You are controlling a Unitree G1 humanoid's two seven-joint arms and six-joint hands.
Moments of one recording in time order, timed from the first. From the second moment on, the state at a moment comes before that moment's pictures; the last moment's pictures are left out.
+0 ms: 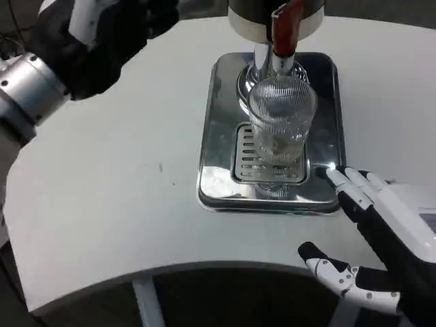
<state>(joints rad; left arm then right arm) -0.90 0.56 0.12 0.20 -0.49 0.18 -0.67 0.08 -0.12 0.02 -0.99 -1.15 0.20 0.85</state>
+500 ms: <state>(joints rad) -1.07 0.48 0.03 0.36 -0.33 0.15 -0.75 0.11 -0.12 0.00 -1.03 -1.15 0.20 0.85</state>
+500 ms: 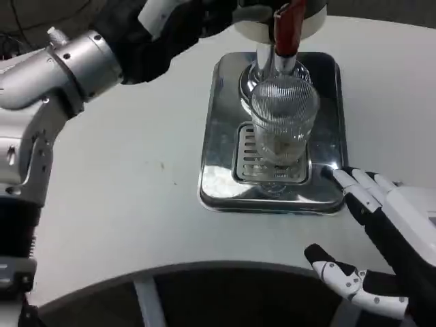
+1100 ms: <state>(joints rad) -1.14 0.41 -0.02 0.48 -0.20 0.07 -0.78 0.13 -0.13 -0.05 -1.03 -1.10 0.19 0.84</state>
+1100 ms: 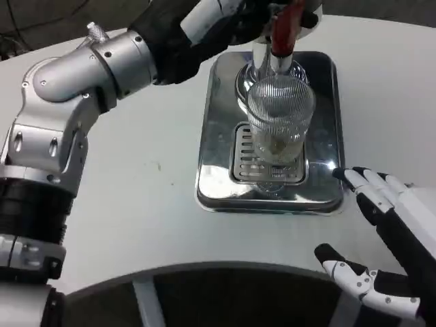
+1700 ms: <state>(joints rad) -1.17 0.38 -0.07 0.61 -0.07 -0.18 -0.79 0.13 -0.12 -0.07 -1.03 -1.08 0.20 0.84</state>
